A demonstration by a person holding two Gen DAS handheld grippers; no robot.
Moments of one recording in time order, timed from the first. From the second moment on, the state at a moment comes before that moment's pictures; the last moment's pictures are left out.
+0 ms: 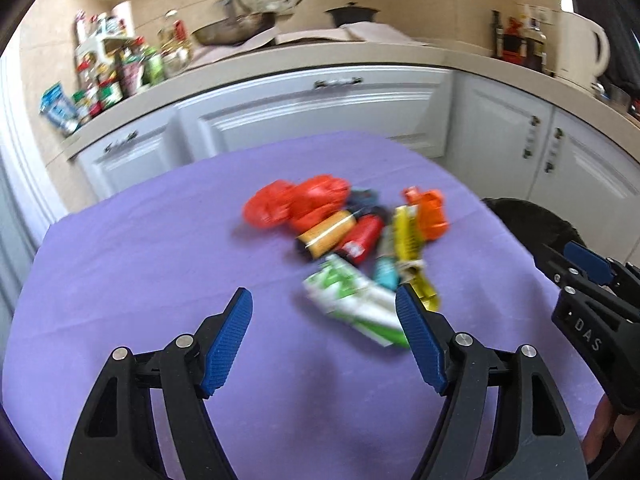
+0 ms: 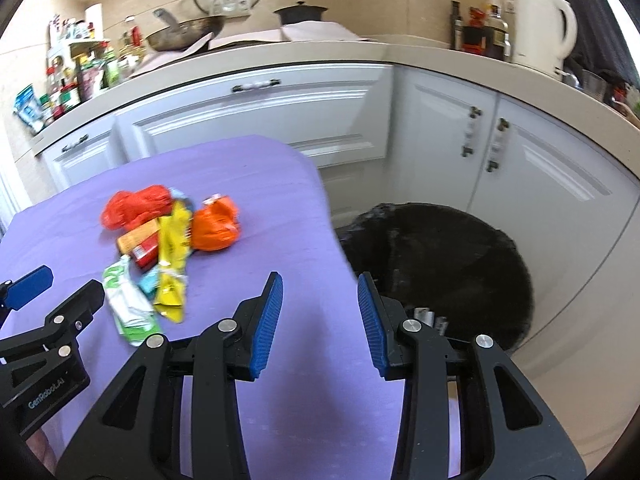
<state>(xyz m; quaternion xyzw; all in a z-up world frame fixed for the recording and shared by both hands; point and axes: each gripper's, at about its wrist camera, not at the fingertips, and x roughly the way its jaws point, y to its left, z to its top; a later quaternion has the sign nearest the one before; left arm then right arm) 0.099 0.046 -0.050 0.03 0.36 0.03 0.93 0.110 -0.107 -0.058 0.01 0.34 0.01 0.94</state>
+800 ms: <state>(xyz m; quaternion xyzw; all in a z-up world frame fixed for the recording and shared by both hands) 0.108 0.042 -0.083 0.02 0.42 0.00 0.91 0.112 -0.124 -0.072 0.02 0.36 0.00 0.93</state>
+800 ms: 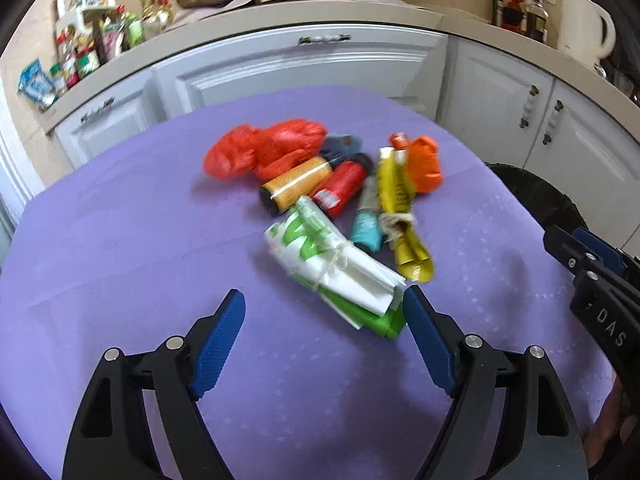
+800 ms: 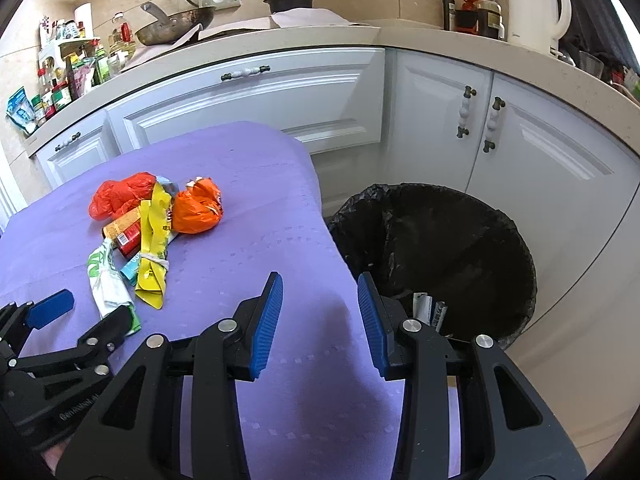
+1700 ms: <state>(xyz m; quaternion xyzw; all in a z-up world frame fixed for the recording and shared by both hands) 0.118 0.077 -0.087 -0.02 0.43 0.01 0.90 0.121 -0.079 -0.066 0.00 0.37 0.05 0.93</state>
